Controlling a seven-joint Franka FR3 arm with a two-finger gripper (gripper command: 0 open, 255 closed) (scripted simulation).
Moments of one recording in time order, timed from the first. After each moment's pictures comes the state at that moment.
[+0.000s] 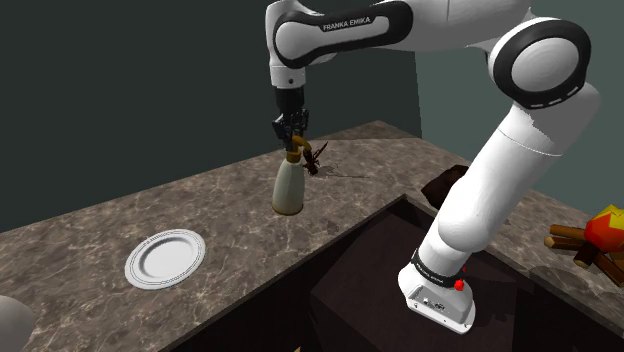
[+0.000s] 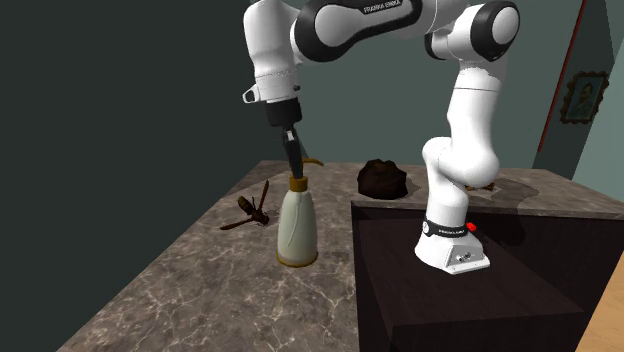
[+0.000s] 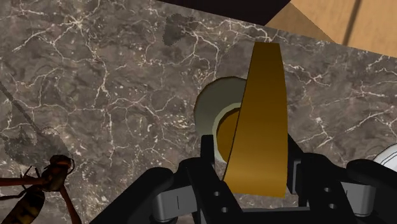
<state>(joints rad) 0.03 -0.10 0.17 -1.96 0.05 1.68 0.09</state>
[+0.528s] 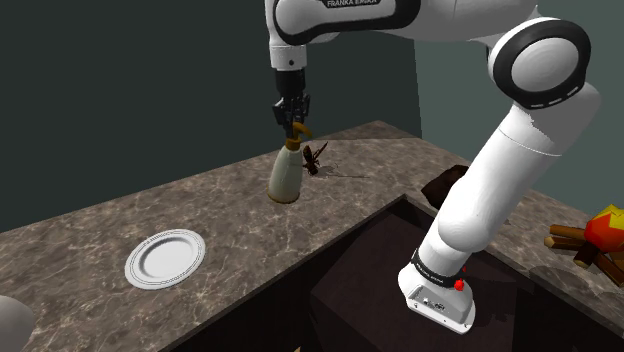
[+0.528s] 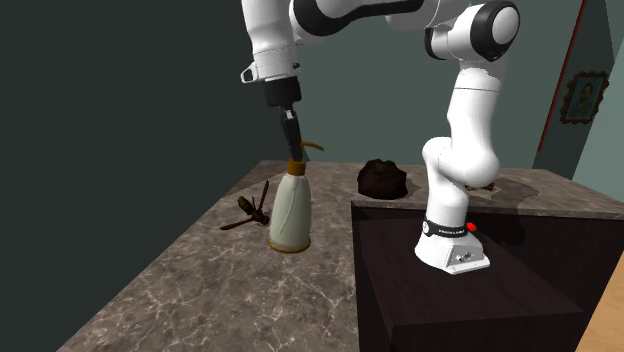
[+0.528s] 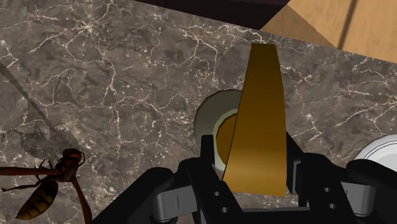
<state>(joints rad) 0.02 -0.10 0.17 -1.85 0.05 1.57 0.09</state>
